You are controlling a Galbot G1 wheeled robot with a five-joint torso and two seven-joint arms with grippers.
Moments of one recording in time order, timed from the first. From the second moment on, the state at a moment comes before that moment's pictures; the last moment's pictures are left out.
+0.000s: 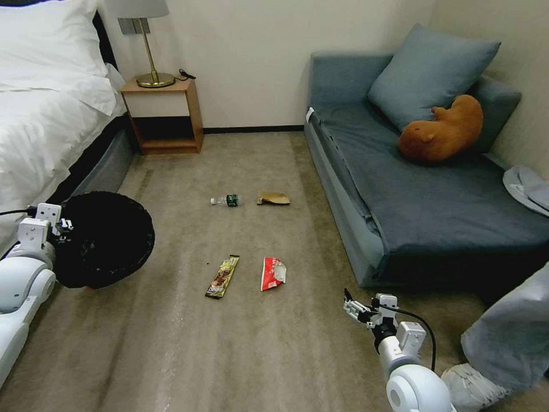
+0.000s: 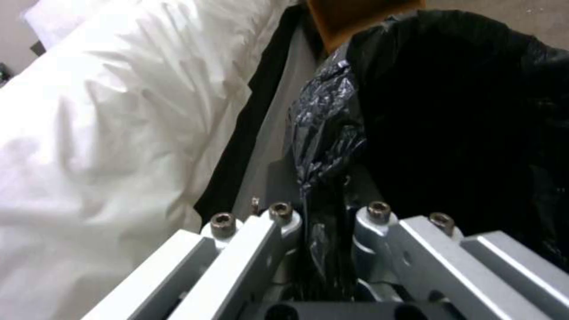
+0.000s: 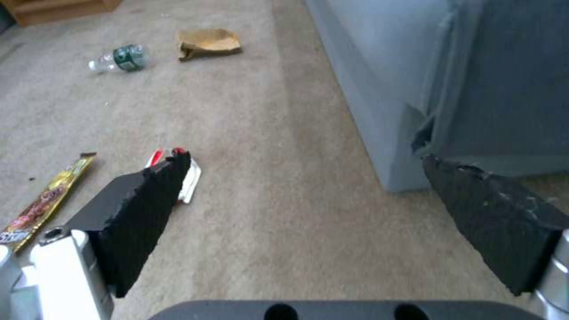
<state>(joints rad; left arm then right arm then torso) 1.12 -0.72 -0.67 -1.67 -0.41 0.47 -0.19 -1.51 1.30 0.43 1.94 0.40 -0.24 0.19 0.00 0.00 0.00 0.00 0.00</state>
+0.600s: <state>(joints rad) 1.12 -0.73 -0.67 -1.67 -0.39 0.47 -0.19 -1.45 1.28 0.37 1.90 0.42 -0.24 0.19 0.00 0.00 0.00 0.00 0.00</state>
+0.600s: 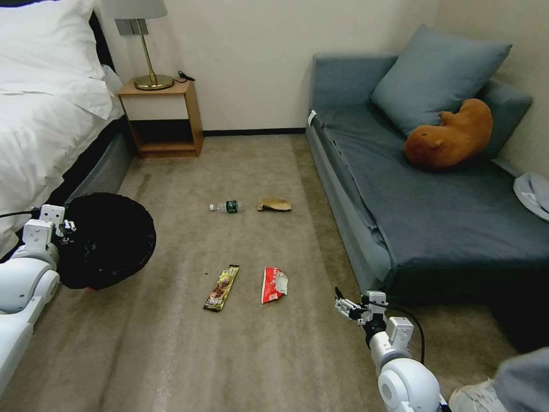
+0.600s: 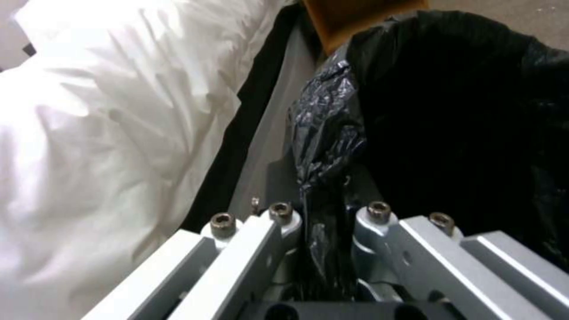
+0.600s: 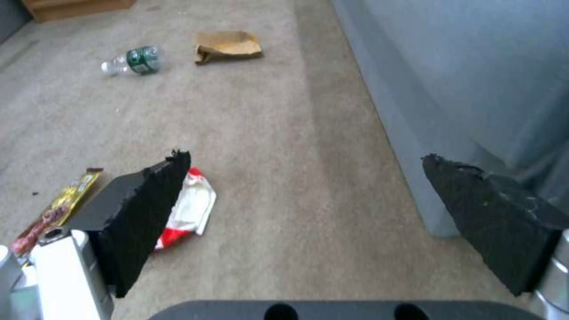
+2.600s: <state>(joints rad) 1.25 -0.78 -0.75 -1.73 -0.35 0.43 -0.17 -1.32 1.25 0.19 1.79 0.40 -0.26 0.19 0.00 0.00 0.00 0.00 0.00</state>
